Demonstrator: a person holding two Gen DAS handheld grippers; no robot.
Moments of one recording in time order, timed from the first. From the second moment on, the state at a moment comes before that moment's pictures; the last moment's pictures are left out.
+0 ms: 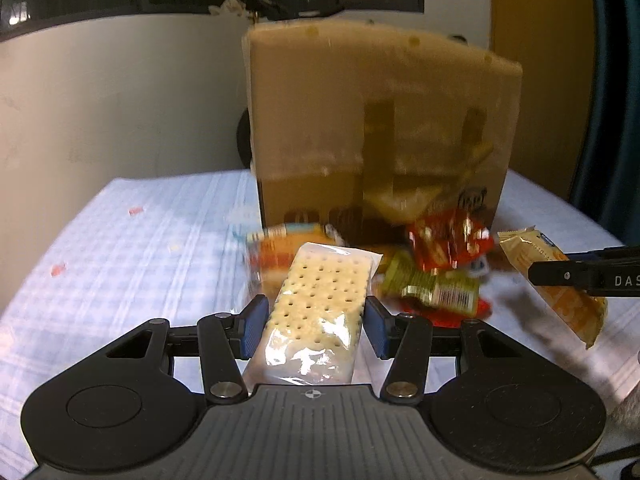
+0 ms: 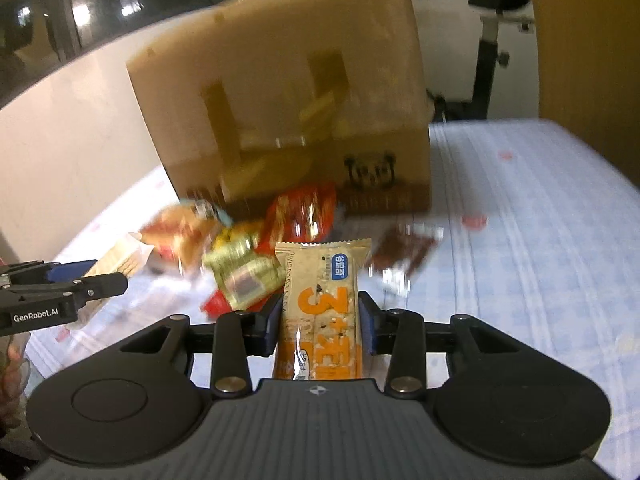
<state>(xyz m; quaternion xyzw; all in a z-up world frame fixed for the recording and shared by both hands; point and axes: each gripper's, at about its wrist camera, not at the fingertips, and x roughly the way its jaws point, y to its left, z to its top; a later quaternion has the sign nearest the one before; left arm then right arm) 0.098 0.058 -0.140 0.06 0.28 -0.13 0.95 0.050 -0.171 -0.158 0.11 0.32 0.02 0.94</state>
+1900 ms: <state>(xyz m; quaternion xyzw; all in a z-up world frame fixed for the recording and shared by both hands) 0.217 0.054 0.001 0.02 0.20 -0.12 0.97 0.158 -0.205 -0.034 0.05 0.12 0.03 0.99</state>
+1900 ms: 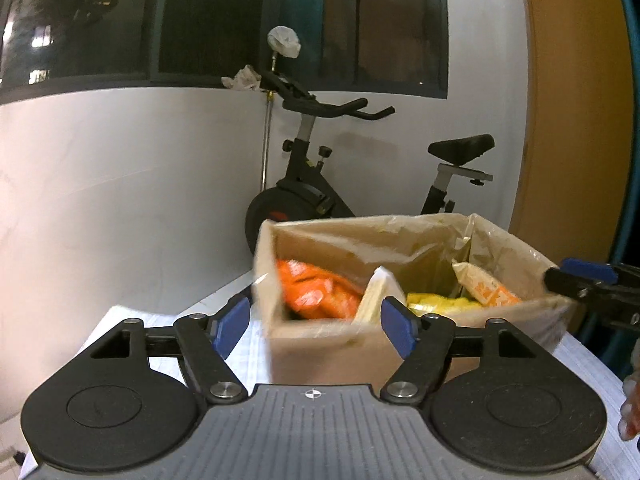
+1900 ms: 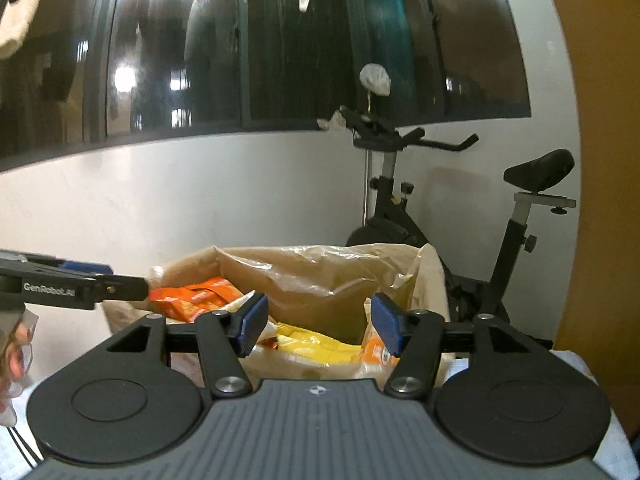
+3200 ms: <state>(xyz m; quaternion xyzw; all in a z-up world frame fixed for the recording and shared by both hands) 0.216 0.067 -0.144 0.01 0.35 -0.11 0.93 0.140 -0.186 -0.197 0.05 0.37 -0.11 0.92</state>
